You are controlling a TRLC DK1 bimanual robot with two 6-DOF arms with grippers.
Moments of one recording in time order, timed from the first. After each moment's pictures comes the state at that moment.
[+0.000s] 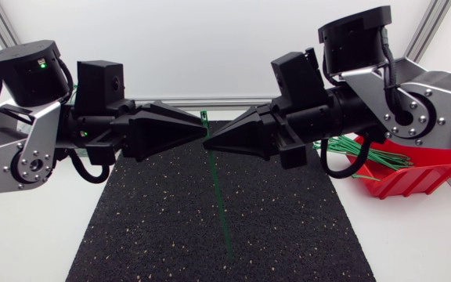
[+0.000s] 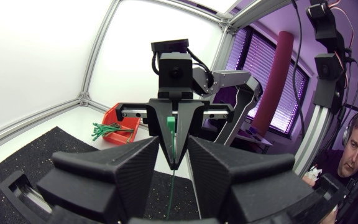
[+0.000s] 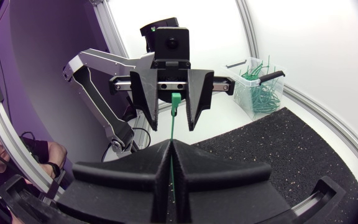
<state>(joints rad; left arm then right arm) -0.35 1.37 0.76 0.55 1.26 -0.30 0.52 1.38 0.99 -0.13 -1.03 -0.10</state>
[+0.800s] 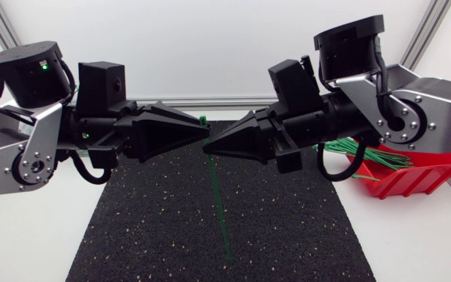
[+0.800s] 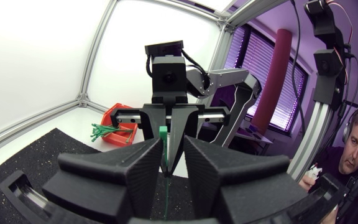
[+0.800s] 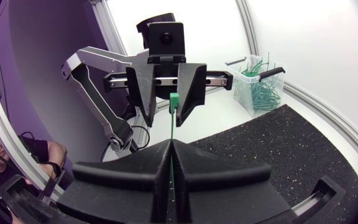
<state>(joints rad) -0.36 1.37 0.76 0.56 1.26 -0.28 0.52 1.40 0.97 -0.11 -1.03 -0.10</state>
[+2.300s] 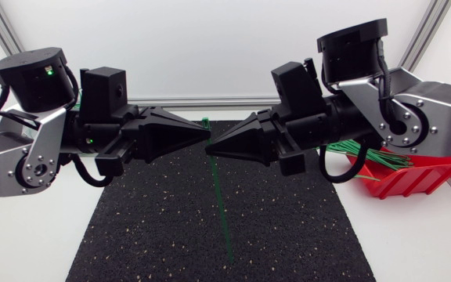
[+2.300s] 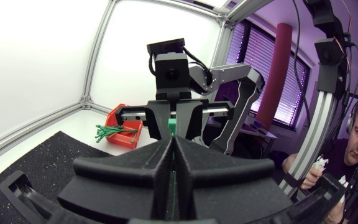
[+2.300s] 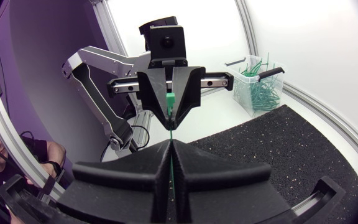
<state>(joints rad) -0.36 1.38 0.74 0.56 1.24 -0.21 0.51 1.39 0.95 -0.09 -1.04 -0.10</state>
